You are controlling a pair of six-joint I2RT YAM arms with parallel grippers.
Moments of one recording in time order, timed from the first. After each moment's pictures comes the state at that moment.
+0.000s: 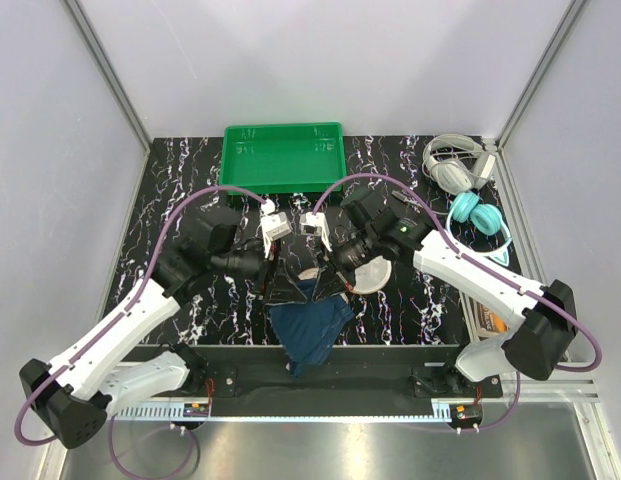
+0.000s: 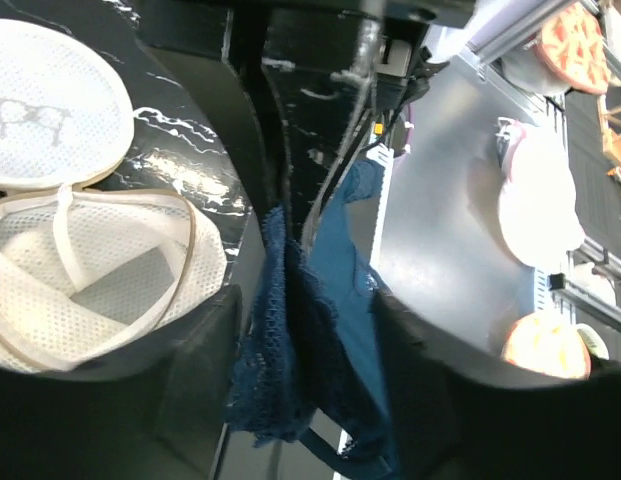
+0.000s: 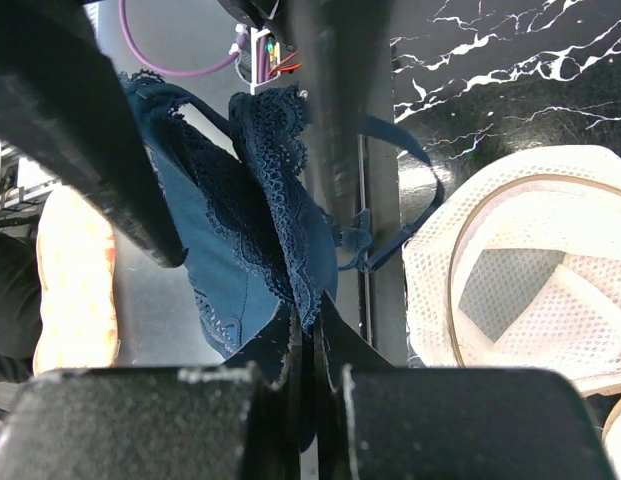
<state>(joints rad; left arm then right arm) -0.64 0.97 0.95 -0.53 0.83 -0.16 0.80 1.43 1.26 -0.70 -0.88 -0.13</state>
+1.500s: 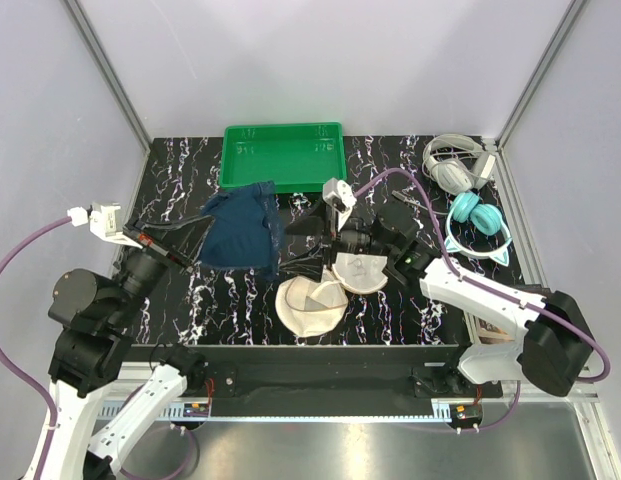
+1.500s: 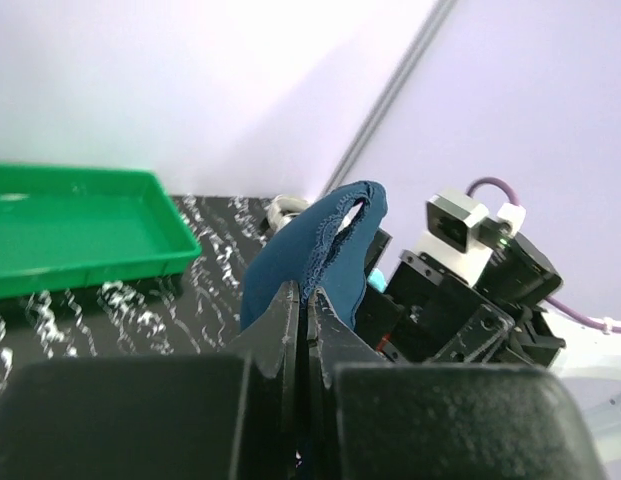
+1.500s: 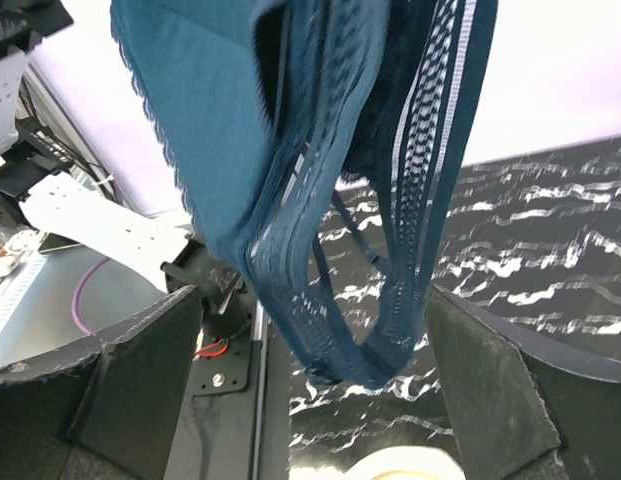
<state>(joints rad) -0.42 0.47 1.05 -0.37 0.12 -0.53 0.82 1.31 0.91 0.56 -0.70 0.31</state>
